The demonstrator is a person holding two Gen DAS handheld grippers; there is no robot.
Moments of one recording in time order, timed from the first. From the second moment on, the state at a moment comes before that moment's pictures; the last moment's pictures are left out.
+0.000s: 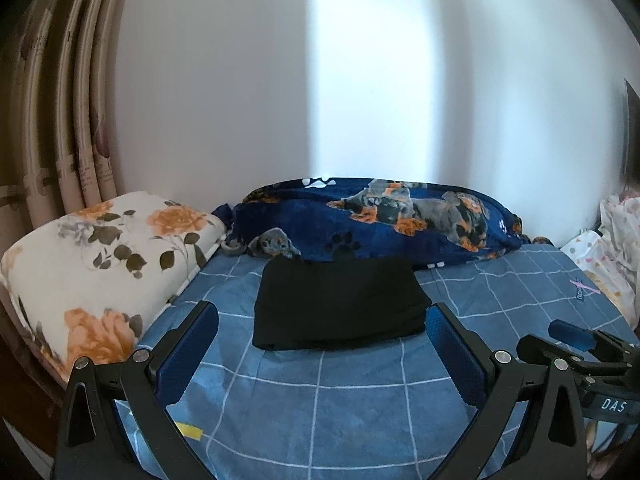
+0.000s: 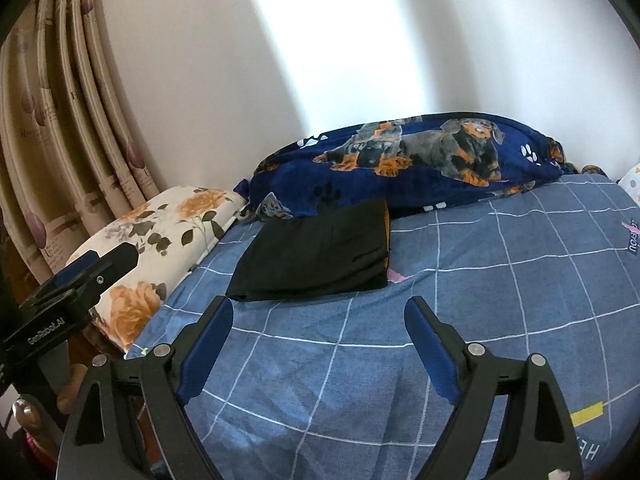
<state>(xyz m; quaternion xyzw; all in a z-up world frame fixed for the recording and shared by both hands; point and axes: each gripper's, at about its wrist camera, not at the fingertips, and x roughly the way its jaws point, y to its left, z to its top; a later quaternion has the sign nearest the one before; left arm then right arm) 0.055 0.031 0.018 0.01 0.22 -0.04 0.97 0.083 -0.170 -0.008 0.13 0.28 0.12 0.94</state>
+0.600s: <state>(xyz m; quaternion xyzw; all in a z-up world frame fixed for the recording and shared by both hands) 0.057 0.036 0.014 0.01 0.23 -0.04 0.97 0.080 -0.169 -0.009 0.13 0.29 0.12 0.94</state>
